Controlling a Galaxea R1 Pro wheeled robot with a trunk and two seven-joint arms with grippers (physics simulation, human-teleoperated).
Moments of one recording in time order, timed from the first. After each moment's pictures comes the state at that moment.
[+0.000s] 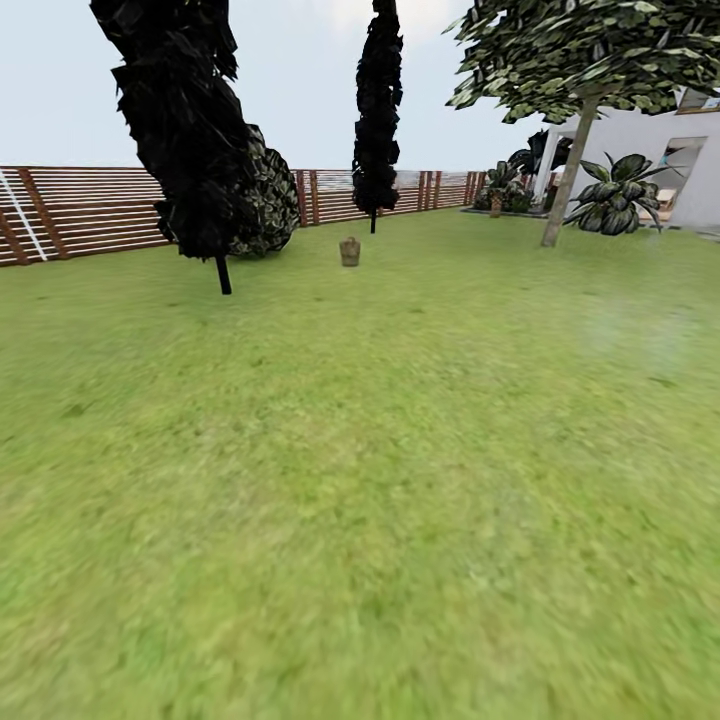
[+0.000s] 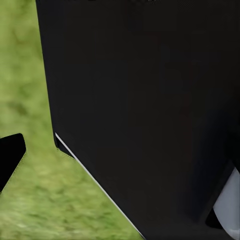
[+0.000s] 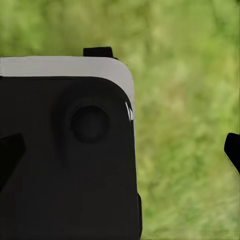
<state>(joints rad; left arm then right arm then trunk) 0.01 -0.02 0.01 -0.03 0.03 0.00 0.00 -0.12 -0.01 -0.05 -0.03 0.00 -0.12 -0.11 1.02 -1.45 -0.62</state>
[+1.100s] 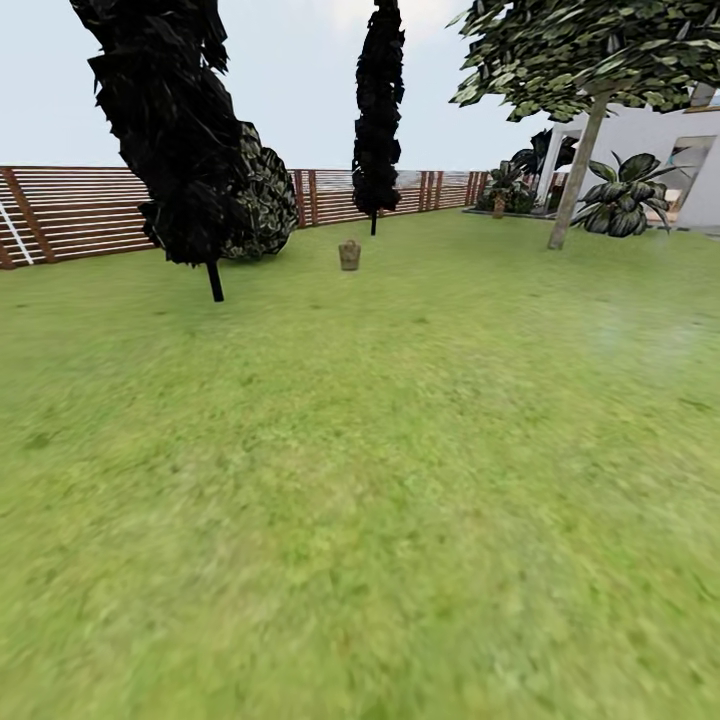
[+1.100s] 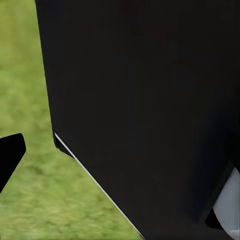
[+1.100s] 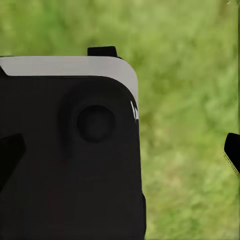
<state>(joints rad) 0.01 -0.02 0.01 -0.03 0.03 0.00 0.00 -0.12 0.00 -0.05 -0.03 0.00 -0.12 -0.11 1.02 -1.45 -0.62</state>
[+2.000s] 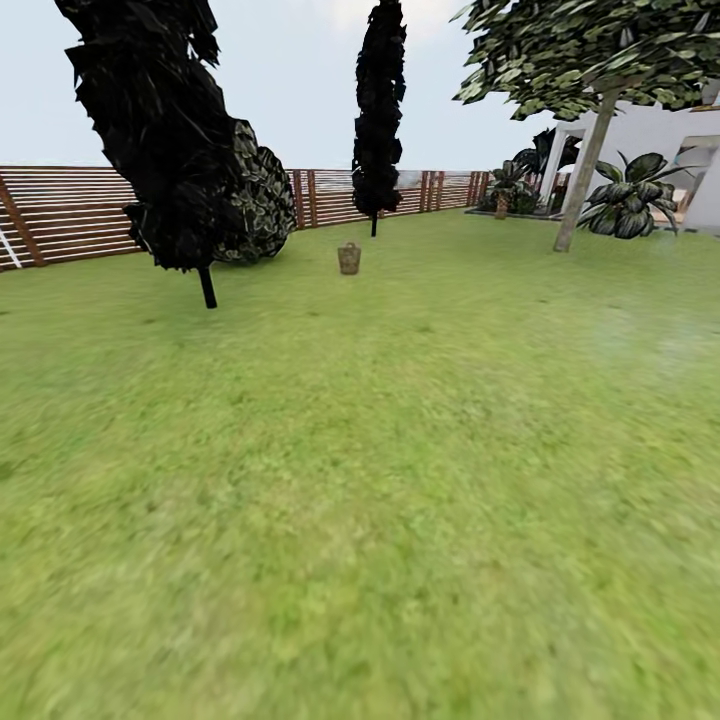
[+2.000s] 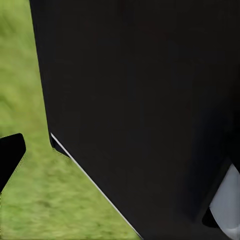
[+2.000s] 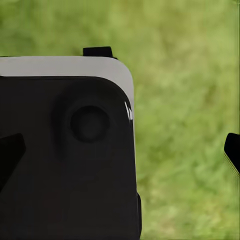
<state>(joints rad) 0.01 -0.03 0.01 -0.03 0.03 0.00 0.00 -0.12 -0.01 -0.05 -0.03 0.00 -0.12 -0.11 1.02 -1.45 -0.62</state>
